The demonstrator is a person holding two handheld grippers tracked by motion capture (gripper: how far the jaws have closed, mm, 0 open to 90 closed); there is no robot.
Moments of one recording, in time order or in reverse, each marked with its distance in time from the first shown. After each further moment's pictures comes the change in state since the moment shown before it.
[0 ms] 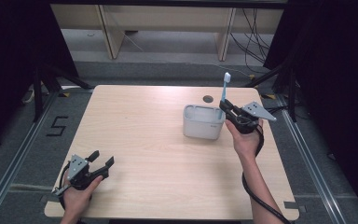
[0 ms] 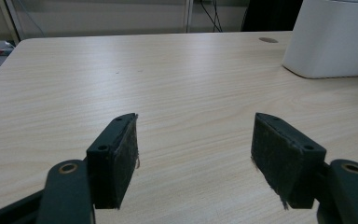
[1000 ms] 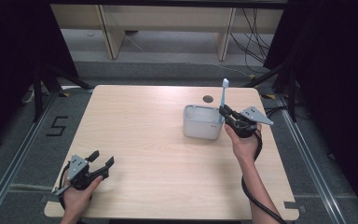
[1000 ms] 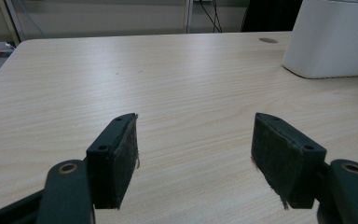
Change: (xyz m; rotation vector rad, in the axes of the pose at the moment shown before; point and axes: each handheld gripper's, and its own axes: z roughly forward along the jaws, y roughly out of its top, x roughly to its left) left arm 0.000 0.000 0.000 -0.001 0.001 0.002; right arm -0.001 -0.020 -0.001 0.039 -0.019 -0.001
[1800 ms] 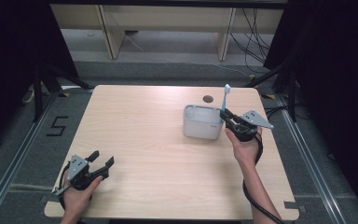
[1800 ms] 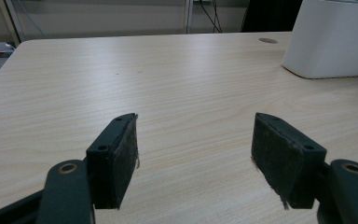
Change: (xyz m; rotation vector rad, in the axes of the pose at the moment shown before) left arm 0.000 0.000 0.000 -0.002 0.000 0.002; right arm 0.001 -0.010 -0.006 0.034 0.007 0.004
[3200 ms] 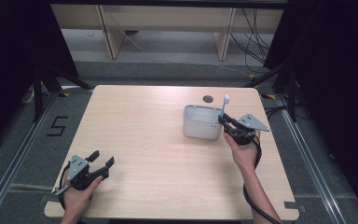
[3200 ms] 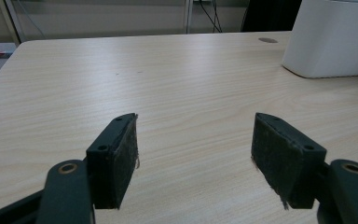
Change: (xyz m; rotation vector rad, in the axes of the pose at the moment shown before) left arm 0.000 0.000 0.000 0.001 -0.001 0.002; right arm 0.005 -0.011 0.000 0.052 -0.020 -0.055
